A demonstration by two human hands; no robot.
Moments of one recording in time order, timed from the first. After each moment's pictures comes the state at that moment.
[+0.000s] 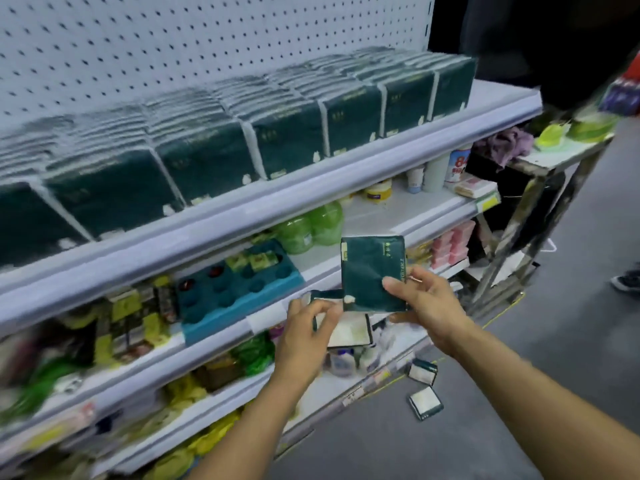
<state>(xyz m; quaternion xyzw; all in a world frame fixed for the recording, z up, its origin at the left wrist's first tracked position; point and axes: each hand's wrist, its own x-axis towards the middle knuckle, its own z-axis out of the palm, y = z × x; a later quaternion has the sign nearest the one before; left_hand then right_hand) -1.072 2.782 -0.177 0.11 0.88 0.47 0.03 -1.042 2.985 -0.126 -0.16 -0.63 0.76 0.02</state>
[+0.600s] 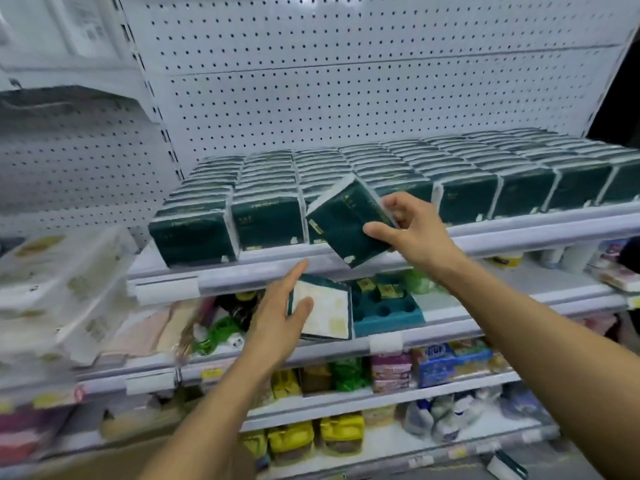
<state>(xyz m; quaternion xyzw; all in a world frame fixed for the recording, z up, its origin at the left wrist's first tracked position) -1.028 2.546 -0.043 0.04 0.89 0.45 -0.12 -1.106 2.768 0.050 0.19 -0.80 0.56 0.11</state>
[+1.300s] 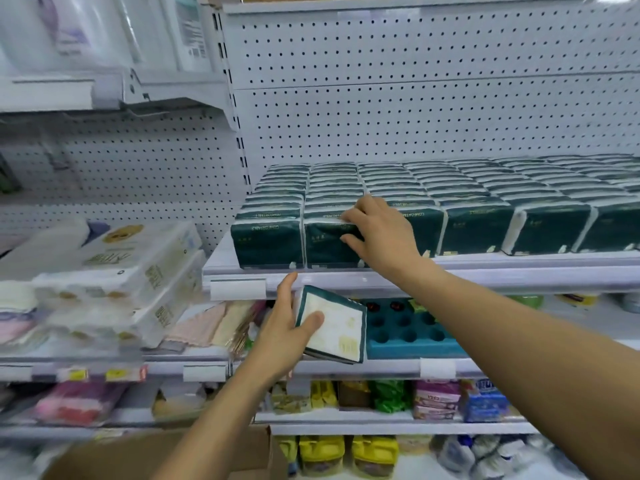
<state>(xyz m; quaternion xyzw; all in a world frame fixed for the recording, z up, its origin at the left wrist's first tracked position) -1.003 2.472 -0.032 -0.07 0.82 0.56 -0.09 -1.156 2.629 0.043 0.37 -0.85 0.14 0.34</state>
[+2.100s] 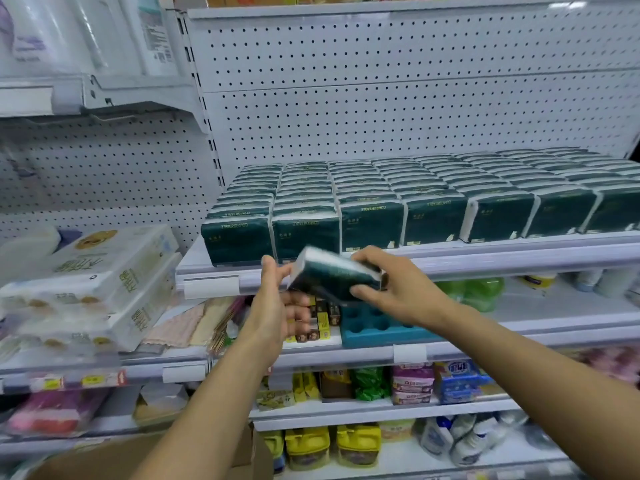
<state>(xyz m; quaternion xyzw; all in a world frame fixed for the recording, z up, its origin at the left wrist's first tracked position) -1.012 2.514 0.000 -0.12 0.60 0.79 -0.05 -1.078 2.717 0.024 0.36 -0.86 0.35 0.07</state>
